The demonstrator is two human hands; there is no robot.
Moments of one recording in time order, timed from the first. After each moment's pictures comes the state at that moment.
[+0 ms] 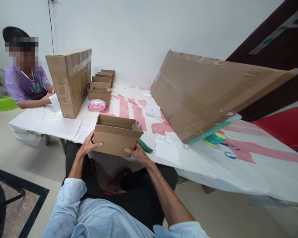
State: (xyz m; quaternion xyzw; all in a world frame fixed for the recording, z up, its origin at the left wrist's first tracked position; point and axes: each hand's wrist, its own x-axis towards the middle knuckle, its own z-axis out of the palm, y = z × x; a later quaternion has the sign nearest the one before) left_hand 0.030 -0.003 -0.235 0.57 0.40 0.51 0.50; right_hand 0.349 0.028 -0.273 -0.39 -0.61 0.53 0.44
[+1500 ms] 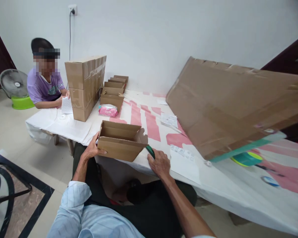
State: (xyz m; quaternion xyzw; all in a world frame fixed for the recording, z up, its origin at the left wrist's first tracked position) left_hand 0.004 -0.011 -0.248 0.59 0.45 0.52 0.43; right_hand 0.404 0.070 -0.350 -0.63 -0.73 -0.09 0.24
